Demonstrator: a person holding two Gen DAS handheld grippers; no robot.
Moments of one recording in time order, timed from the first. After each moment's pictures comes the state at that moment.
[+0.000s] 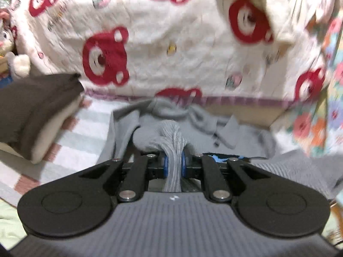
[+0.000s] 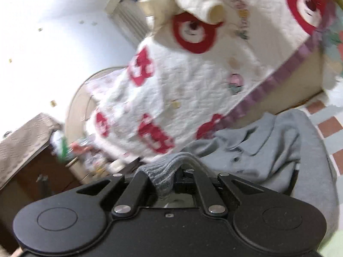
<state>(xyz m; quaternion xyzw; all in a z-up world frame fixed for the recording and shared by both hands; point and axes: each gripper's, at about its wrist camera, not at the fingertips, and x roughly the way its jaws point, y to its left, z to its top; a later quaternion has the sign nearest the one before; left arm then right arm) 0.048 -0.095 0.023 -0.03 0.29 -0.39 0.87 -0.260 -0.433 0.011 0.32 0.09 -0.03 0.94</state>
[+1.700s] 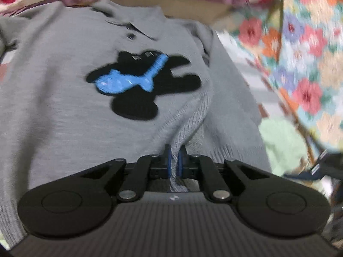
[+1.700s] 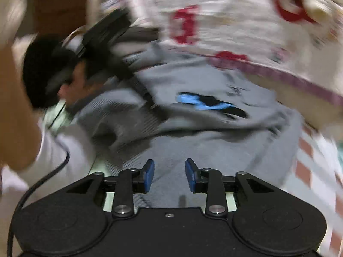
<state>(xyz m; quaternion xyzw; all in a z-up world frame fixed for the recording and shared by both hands) -0.032 -0.219 -0.111 0.04 0.46 -0.52 0.72 -0.279 -0.324 -0.076 -0.09 0.37 0.02 0.92</state>
